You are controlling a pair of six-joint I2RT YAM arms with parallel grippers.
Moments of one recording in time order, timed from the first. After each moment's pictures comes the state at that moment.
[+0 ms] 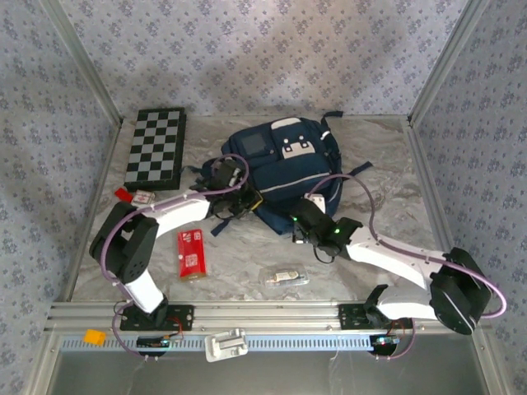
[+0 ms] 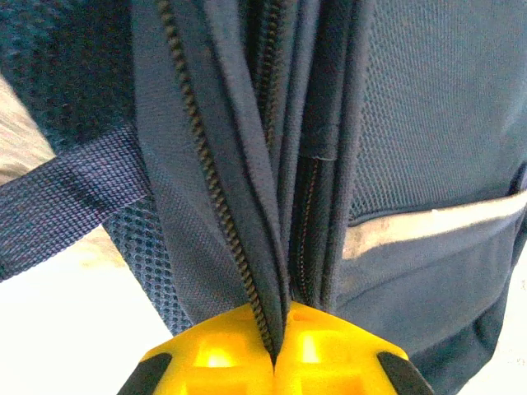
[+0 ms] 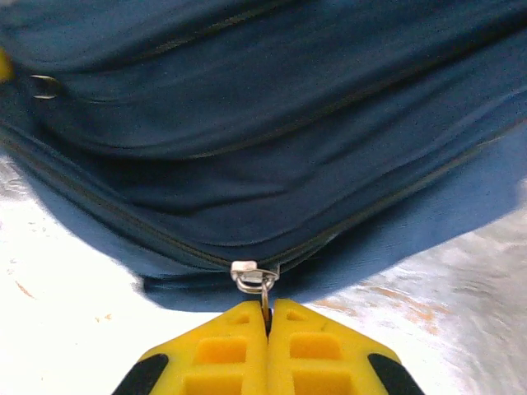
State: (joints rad) left arm -0.60 1.67 1.01 -0.16 0.26 -1.21; right arm 0.84 1.22 0.73 -0.48 0.30 0.75
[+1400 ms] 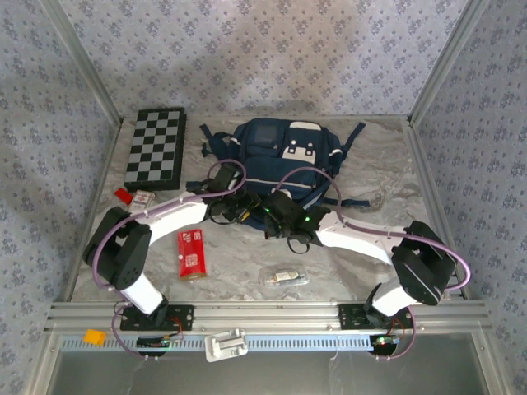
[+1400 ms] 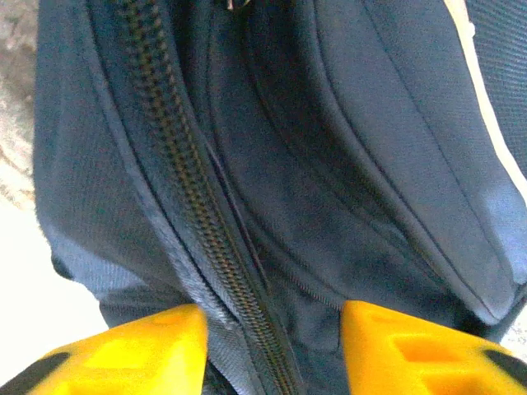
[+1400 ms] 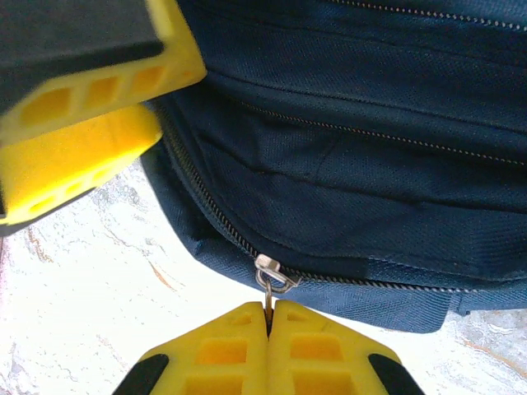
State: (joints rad) left arm -0.65 1.63 1.00 -0.30 0.17 -1.30; right arm 0.92 1.51 0.95 -0.38 0.14 0.69
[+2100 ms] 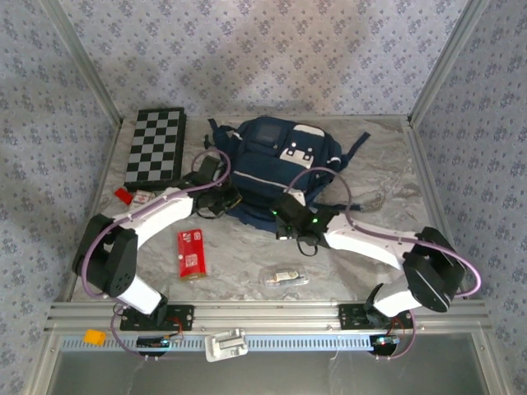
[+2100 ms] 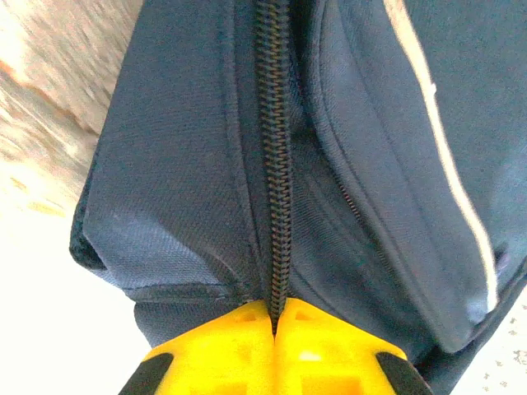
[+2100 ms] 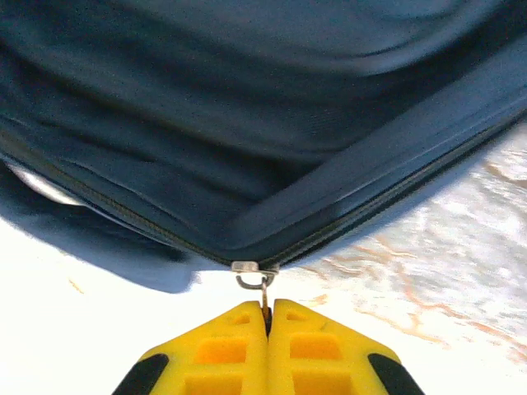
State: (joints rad) left arm -0.51 1.54 1.01 -0.41 0.15 -1.15; right arm 0.88 1.41 0.88 -0.49 0.27 0.72
